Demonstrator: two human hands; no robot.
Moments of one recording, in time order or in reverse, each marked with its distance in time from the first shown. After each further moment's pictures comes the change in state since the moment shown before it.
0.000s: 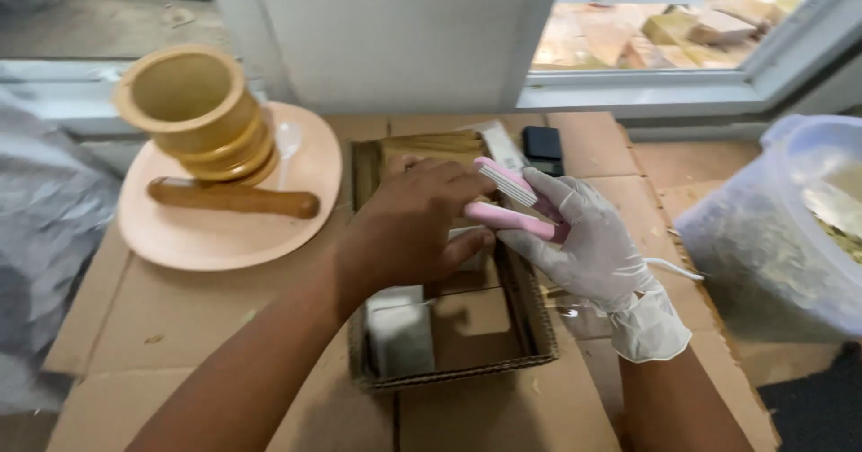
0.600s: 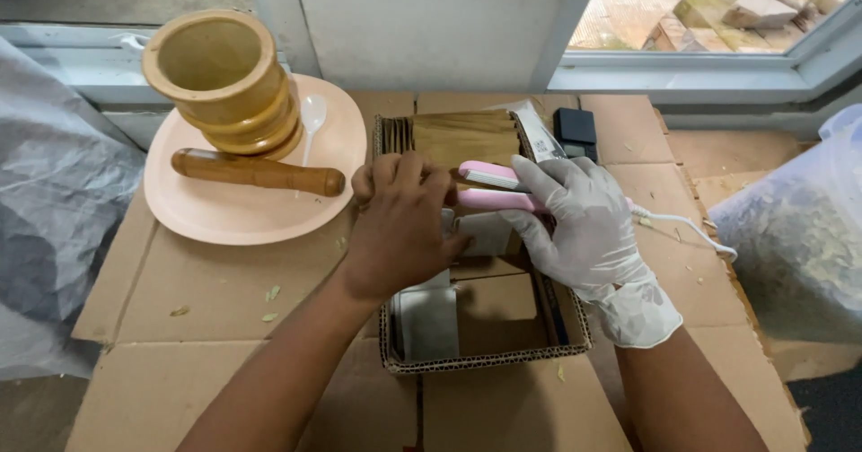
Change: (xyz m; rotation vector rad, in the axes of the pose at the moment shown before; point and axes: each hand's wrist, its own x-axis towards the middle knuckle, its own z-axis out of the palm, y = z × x) left_hand -0.043 -0.013 0.010 -0.028 0.031 -0.371; right_hand 0.010 -0.012 0.034 -0.292 0.136 -0.453
